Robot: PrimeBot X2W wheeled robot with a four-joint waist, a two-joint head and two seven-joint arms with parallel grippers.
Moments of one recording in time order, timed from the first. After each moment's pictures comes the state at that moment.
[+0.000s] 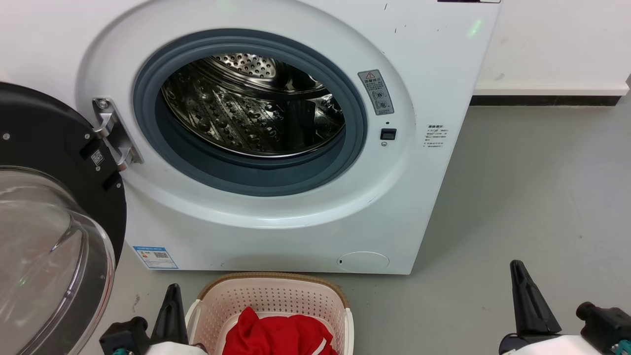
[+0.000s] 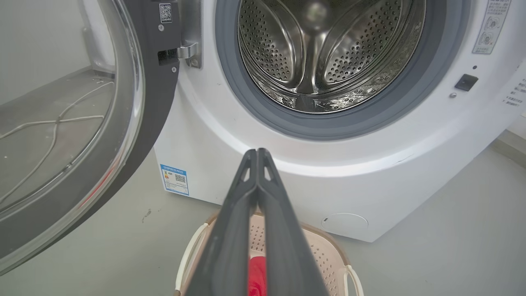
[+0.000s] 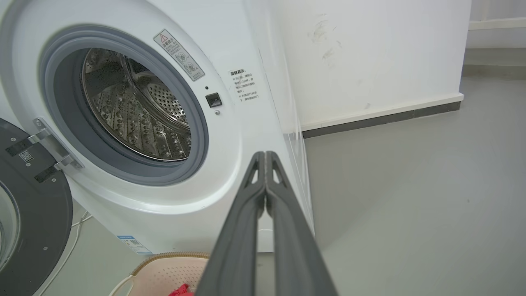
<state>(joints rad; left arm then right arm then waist) 0.09 0.05 0.00 0.16 -0.27 0.05 -0.20 0.12 -0.06 0.00 0.07 0.33 0.13 -0.22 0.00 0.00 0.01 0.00</state>
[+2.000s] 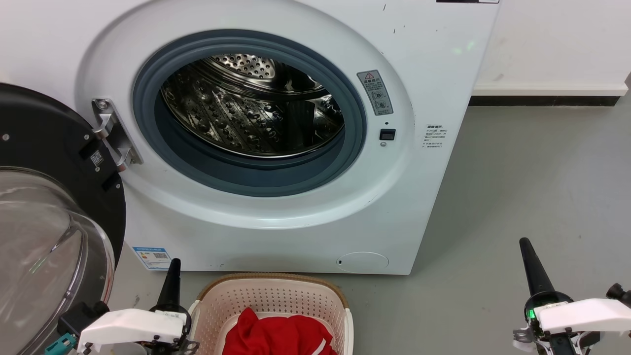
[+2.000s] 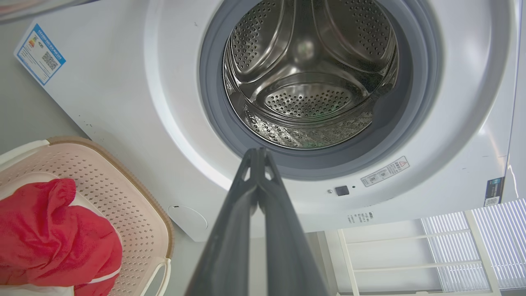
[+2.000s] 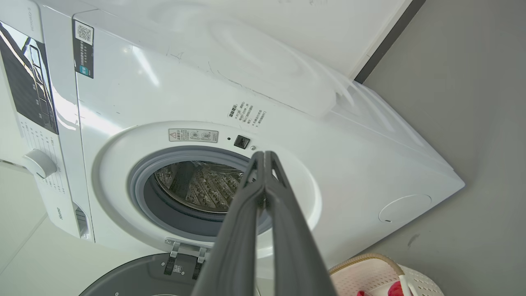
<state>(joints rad) -0.03 0.05 0.07 0.22 -1.15 -0.07 0.01 -0.02 -0.08 -0.03 0.18 1.21 0.13 -0.03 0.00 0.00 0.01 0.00</state>
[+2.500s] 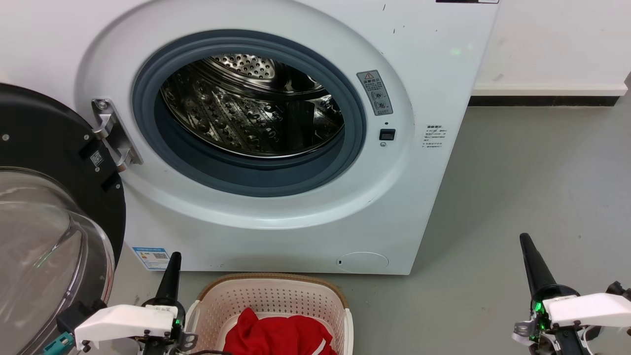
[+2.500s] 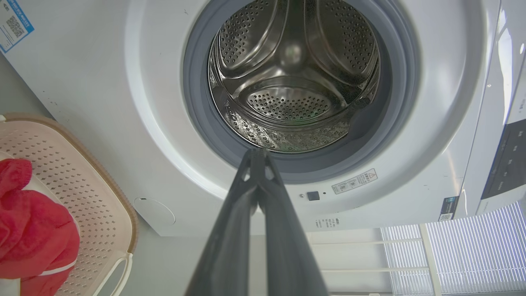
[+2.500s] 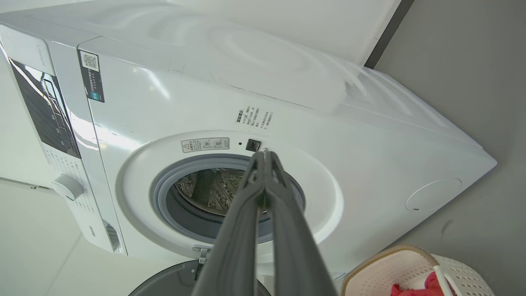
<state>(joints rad) -0.05 0.05 0.09 0.23 -1.30 -0.09 0.04 -0.04 -0.08 -0.05 0.20 1.35 0.13 0.00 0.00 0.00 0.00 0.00</state>
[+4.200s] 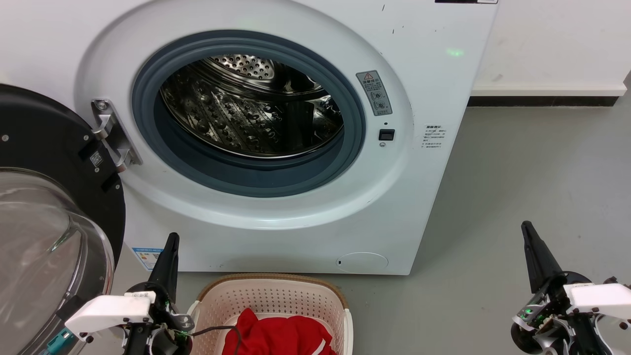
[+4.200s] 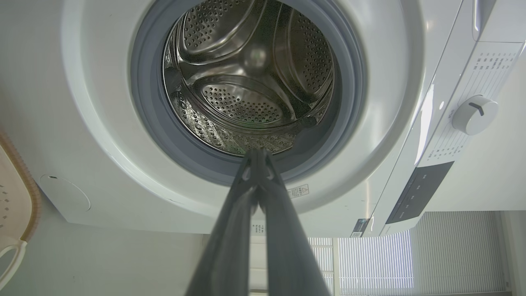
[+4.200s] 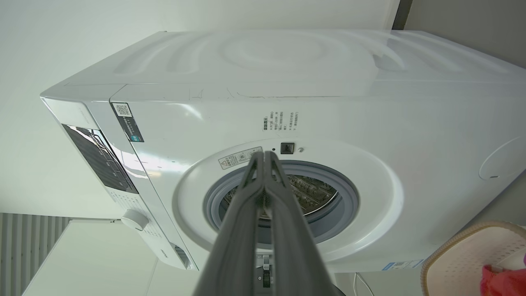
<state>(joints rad) -0.11 0.05 0.11 0.25 -1.61 -0.13 0.11 -0.10 -0.08 -0.08 0.24 1.64 0.13 0.09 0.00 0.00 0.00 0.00</state>
